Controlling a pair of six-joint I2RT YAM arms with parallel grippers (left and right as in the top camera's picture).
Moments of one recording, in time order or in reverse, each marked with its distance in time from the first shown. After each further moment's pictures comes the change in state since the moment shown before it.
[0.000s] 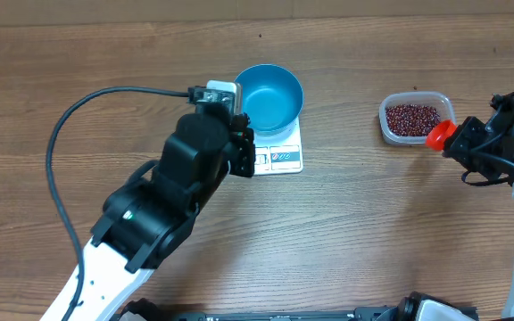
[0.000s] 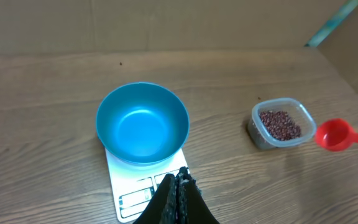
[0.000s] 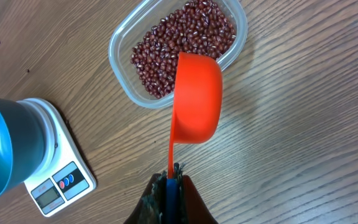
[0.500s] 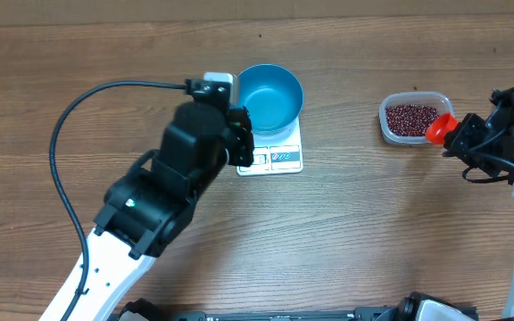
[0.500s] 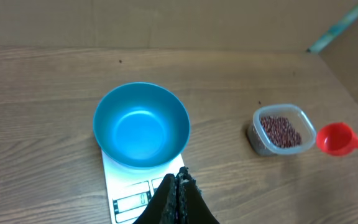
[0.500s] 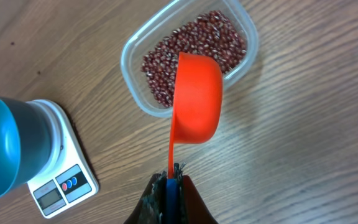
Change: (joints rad) left arm 0.064 0.030 0.000 0.037 0.060 -0.029; right arm 0.000 0.000 0.000 0.041 -0.024 -0.033
